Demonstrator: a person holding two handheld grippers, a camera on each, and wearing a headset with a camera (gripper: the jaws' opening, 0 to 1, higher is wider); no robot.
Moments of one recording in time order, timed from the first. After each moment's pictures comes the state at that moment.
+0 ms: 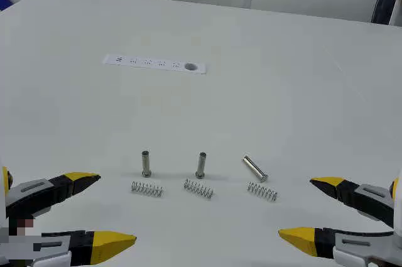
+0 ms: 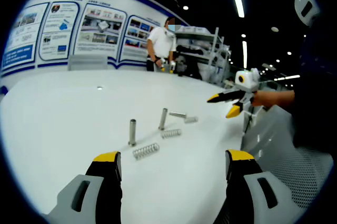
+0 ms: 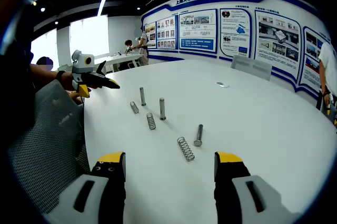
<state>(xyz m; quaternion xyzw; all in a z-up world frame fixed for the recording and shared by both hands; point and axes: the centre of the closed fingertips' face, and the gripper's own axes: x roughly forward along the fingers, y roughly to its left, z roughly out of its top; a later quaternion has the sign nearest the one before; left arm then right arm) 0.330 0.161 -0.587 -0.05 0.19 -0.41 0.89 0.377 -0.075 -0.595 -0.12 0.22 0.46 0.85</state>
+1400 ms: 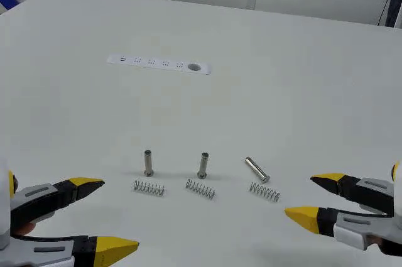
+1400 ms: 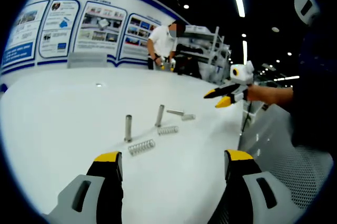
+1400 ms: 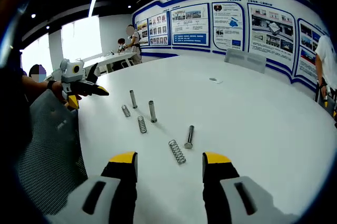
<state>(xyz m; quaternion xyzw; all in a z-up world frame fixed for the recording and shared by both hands) 0.323 0.156 -0.591 -0.05 0.20 -0.41 0.89 0.399 -0.080 -0.586 -0.11 0.25 0.43 0.86</state>
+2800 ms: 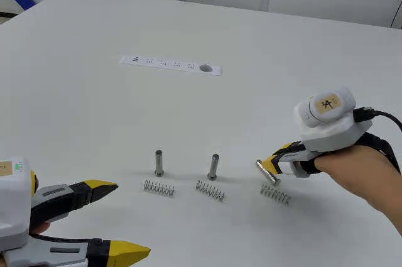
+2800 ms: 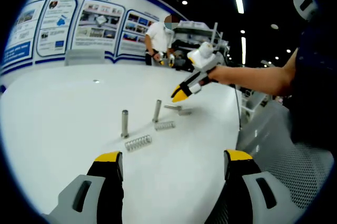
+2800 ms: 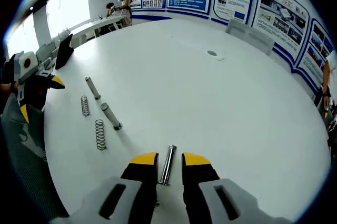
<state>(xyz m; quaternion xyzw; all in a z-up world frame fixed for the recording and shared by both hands) 0.318 0.151 -0.597 -0.04 0.22 -0.42 0.88 0.492 -0.027 -0.636 -0.20 0.38 0.38 0.82</state>
